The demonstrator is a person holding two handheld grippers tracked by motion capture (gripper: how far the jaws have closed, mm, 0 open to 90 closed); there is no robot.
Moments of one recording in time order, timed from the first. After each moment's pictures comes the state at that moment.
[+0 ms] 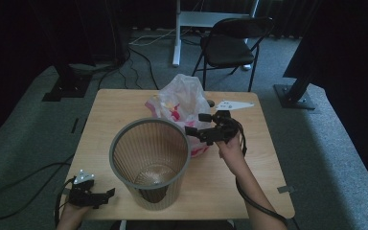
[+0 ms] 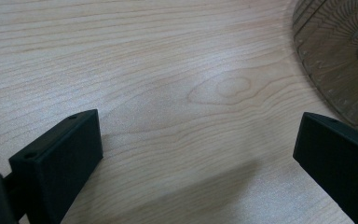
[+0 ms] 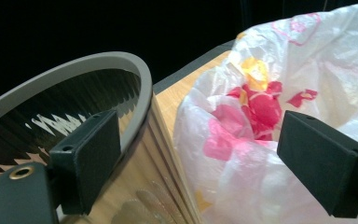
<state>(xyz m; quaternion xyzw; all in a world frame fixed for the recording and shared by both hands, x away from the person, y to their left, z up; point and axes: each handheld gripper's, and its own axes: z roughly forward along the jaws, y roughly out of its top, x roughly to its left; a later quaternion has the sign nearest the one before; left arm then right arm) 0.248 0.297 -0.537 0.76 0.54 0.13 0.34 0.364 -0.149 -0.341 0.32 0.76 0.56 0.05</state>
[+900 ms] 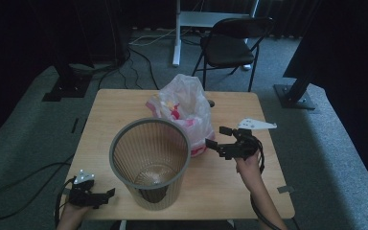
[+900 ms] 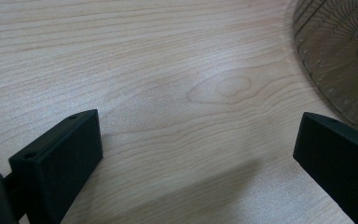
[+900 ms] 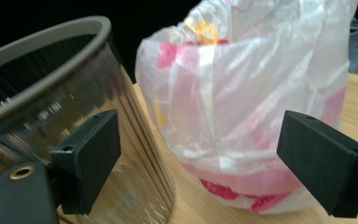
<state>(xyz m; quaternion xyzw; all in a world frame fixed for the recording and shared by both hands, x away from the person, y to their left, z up) 0.248 0.297 -0.537 0.76 0.54 0.13 0.34 0.331 -0.204 -0.376 0.36 0.74 0.56 0.09</state>
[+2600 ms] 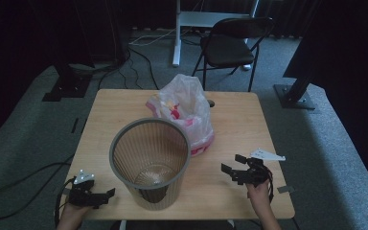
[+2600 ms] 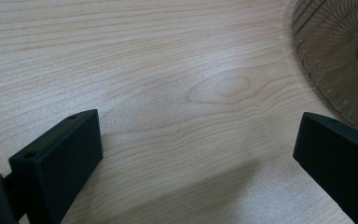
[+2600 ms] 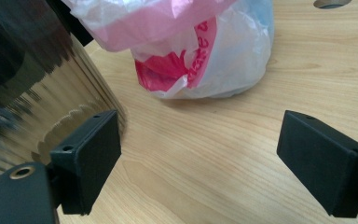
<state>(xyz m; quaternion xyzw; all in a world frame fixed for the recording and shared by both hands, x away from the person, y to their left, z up) 0.248 0.297 -0.537 0.76 0.54 0.13 0.34 0.297 -0.256 -0.478 0.45 0.72 0.52 0.09</state>
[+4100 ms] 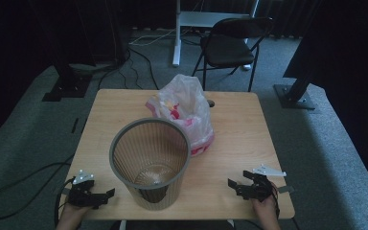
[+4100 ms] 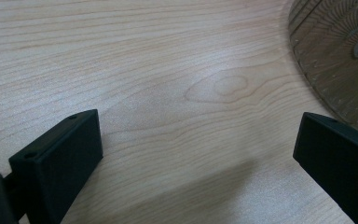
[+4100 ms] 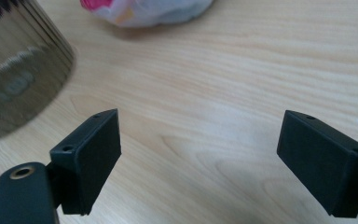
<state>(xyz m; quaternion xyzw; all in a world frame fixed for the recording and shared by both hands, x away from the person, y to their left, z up) 0.247 0.299 -0.537 0.76 0.54 0.13 0.34 0.270 -0.279 -0.527 0.49 0.74 0.45 0.11</state>
